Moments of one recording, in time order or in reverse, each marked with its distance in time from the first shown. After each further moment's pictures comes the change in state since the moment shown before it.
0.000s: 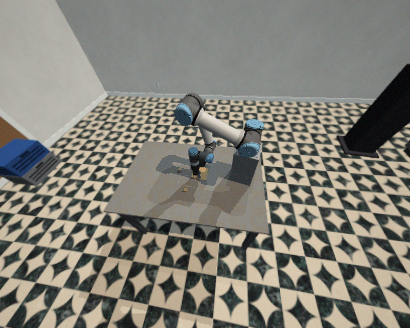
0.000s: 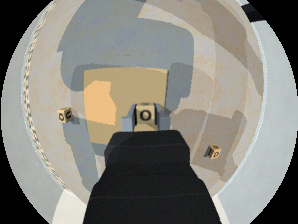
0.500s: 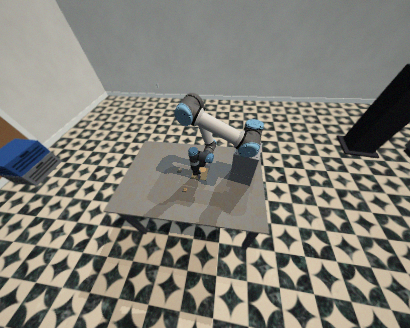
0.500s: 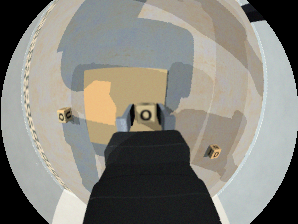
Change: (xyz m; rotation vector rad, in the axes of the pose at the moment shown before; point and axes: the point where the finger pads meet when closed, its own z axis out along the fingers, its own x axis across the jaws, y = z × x) arm 0.000 0.000 0.000 0.000 0.000 0.000
